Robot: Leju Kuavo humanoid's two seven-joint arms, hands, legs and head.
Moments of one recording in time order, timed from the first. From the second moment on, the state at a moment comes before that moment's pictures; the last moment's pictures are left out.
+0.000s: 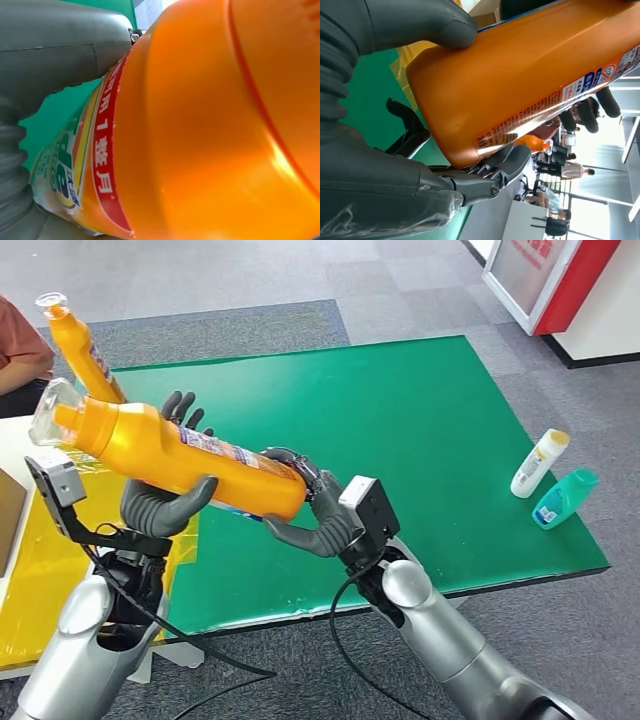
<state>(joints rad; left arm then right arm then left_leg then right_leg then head) -0.38 -0.02 -0.49 -1.62 0.30 0.13 -0.24 -0.40 -0.04 0.57 -1.44 -0.12 0.06 -0.21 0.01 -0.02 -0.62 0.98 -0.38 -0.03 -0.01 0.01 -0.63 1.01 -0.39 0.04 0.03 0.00</state>
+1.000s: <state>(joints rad) -0.38 0.00 -0.48 -1.63 0.28 0.16 -0.26 -0.39 -0.04 0.60 -1.42 -0.13 0.06 -0.21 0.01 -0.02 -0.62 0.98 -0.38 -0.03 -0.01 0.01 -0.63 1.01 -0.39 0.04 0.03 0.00</state>
